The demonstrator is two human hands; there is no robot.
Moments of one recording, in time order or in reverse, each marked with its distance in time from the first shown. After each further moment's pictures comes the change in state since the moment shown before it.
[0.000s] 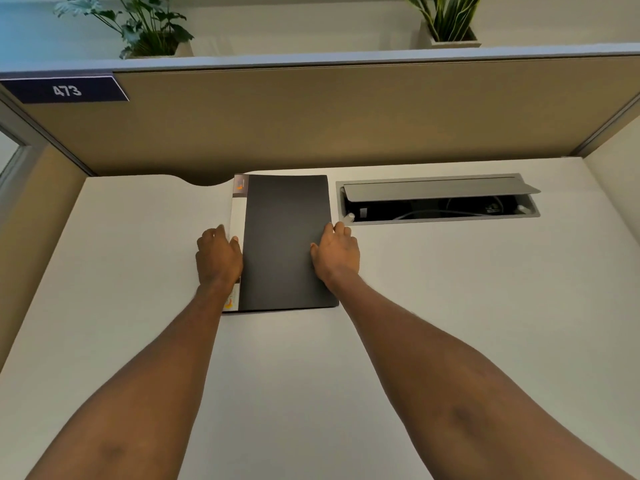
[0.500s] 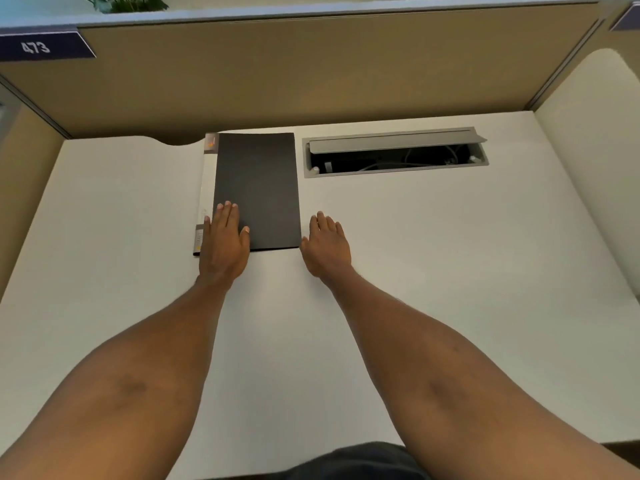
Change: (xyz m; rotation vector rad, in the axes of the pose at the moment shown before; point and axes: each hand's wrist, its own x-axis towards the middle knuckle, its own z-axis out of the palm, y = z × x) left_hand -0.132 0.015 0.023 0.122 -0.021 0.345; right_hand -0.117 0.078 0.005 -0.053 -0.107 -0.143
